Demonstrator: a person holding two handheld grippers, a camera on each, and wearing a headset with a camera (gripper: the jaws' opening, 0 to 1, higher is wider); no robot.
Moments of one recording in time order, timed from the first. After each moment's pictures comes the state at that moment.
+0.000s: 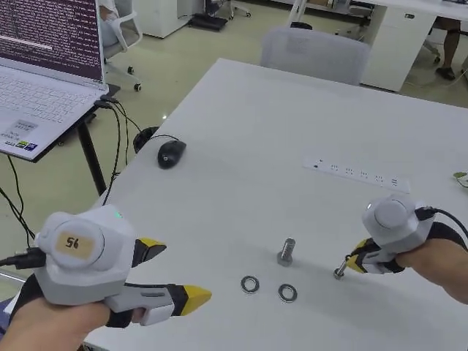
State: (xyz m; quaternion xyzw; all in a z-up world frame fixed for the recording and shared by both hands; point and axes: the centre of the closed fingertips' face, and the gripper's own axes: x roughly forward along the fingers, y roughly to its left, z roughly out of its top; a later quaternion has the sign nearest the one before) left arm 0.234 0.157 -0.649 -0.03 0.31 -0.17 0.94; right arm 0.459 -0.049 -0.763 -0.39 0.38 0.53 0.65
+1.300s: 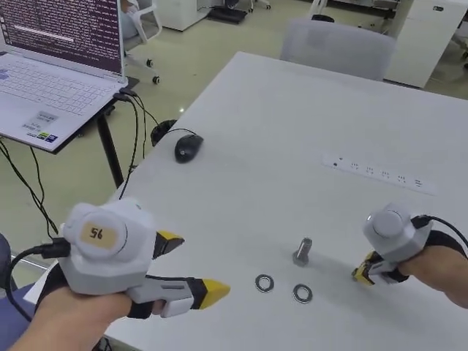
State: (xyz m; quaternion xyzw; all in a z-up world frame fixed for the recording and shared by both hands) left arm 0.241 0.156 -0.651 -0.04 0.31 -0.17 0.94; right arm 0.459 -0.047 -0.811 -0.42 0.42 0.53 0.61
